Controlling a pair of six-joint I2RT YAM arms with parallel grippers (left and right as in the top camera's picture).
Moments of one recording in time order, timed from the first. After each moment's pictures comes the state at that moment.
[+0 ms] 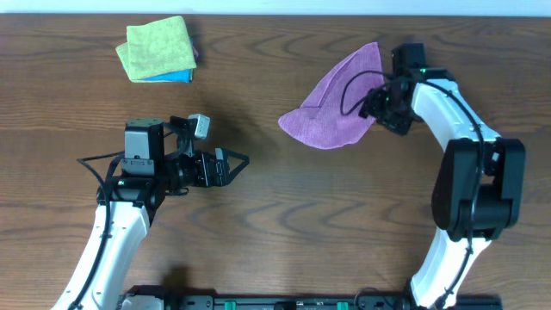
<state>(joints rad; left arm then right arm) -0.07 1.22 0.72 -0.39 0.83 -0.28 0.04 2.07 1.48 -0.77 -0.12 0.49</state>
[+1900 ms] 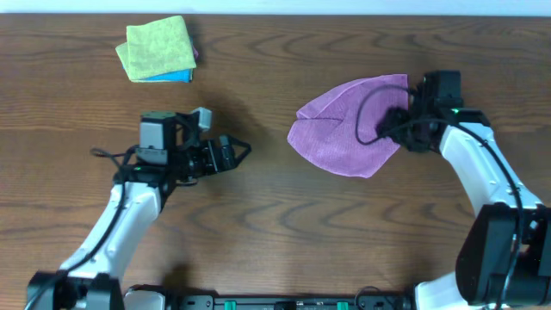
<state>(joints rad) -0.12 1.40 0.72 -0.21 0.72 -0.47 -0.02 1.69 1.14 -0.56 -0.24 0.36</state>
